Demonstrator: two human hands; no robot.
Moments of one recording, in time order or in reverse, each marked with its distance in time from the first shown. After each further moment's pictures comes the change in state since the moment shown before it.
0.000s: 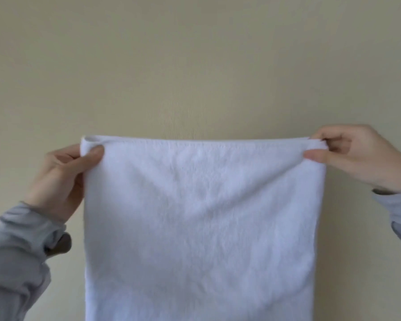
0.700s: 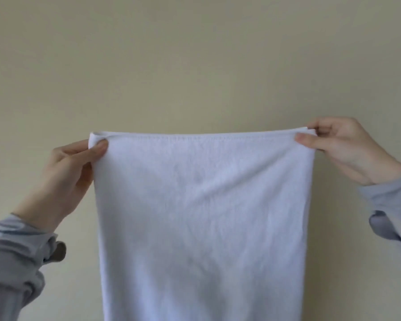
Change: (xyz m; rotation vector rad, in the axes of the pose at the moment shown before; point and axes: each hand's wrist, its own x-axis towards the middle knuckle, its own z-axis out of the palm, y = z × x) left_hand 0.004 0.025 -0.015 0.041 0.018 0.043; right_hand 0.019 -0.025 0.020 0.305 0.202 0.122
